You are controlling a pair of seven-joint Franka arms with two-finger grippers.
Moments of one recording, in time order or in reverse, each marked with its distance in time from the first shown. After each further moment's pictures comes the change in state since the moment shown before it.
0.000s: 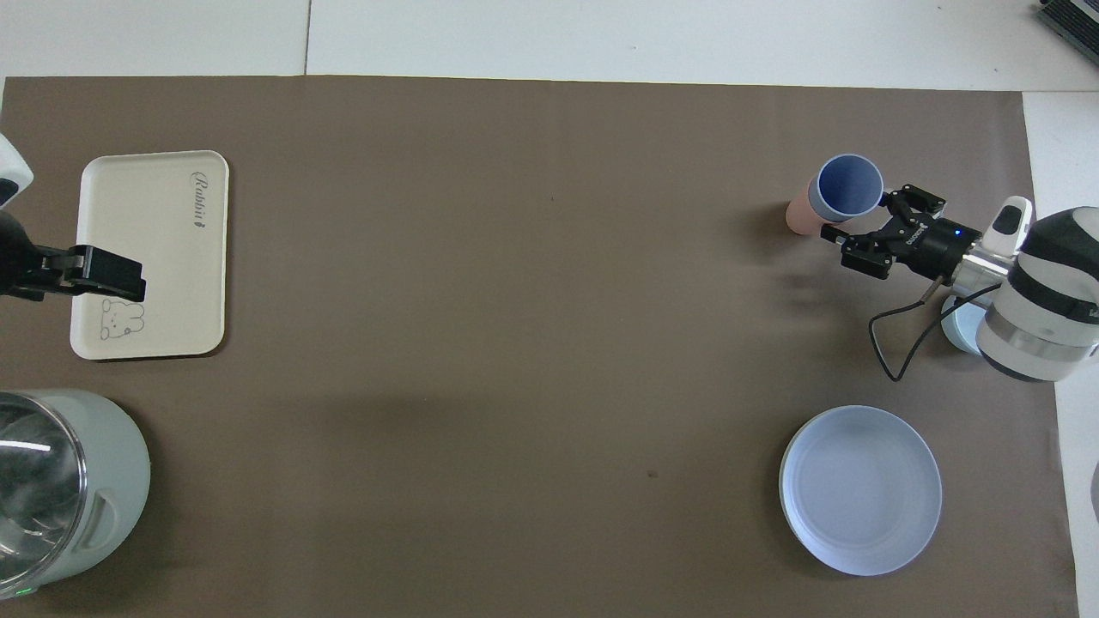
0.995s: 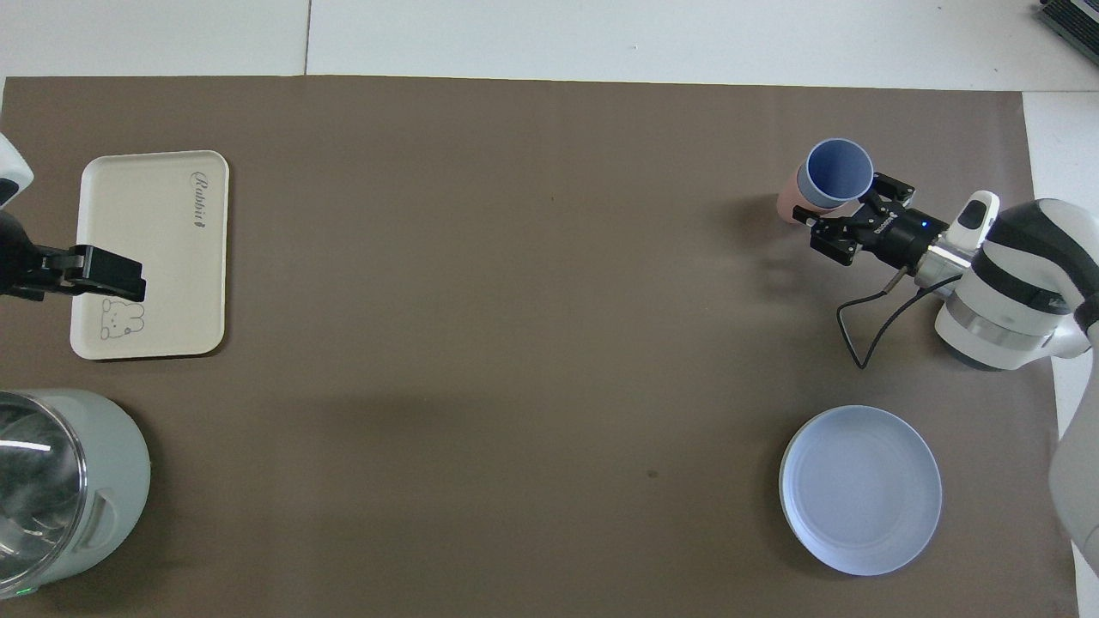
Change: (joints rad) left arm 0.000 0.000 0.000 0.000 0.000 0.000 0.000; right arm 0.086 0.014 0.001 0.028 0.127 0.083 -0.062
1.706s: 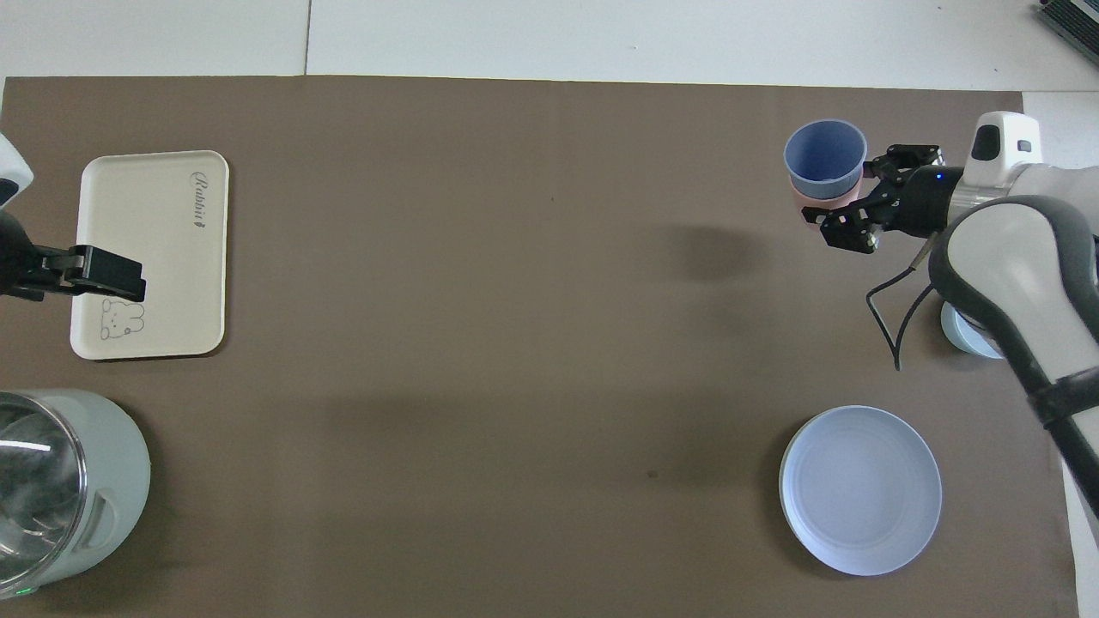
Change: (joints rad) left arm 0.000 0.000 0.000 0.000 0.000 0.000 0.000; right arm 0.116 -0.223 0.002 0.041 -1.011 0.018 0.804
